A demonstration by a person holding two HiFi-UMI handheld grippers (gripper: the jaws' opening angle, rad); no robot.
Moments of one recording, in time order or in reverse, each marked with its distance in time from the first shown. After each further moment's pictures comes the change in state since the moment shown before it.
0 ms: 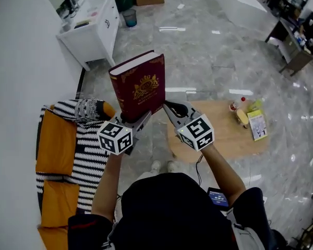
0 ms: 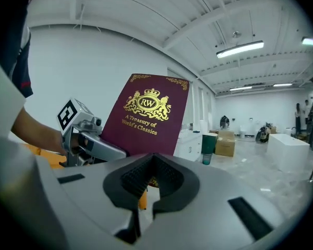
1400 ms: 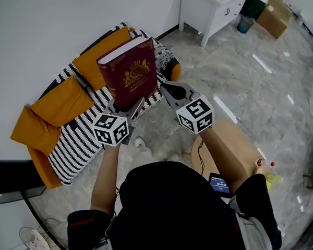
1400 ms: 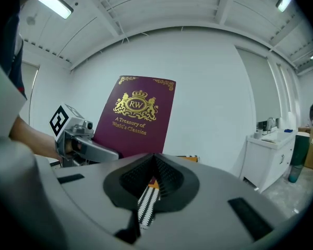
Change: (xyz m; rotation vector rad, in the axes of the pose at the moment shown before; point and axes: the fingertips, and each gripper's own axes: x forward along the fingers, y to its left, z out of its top) left arm -0.305 0.051 -0.107 -0.232 -0.232 0.897; right arm 0.124 0.281 0.004 -0.133 0.003 0.848
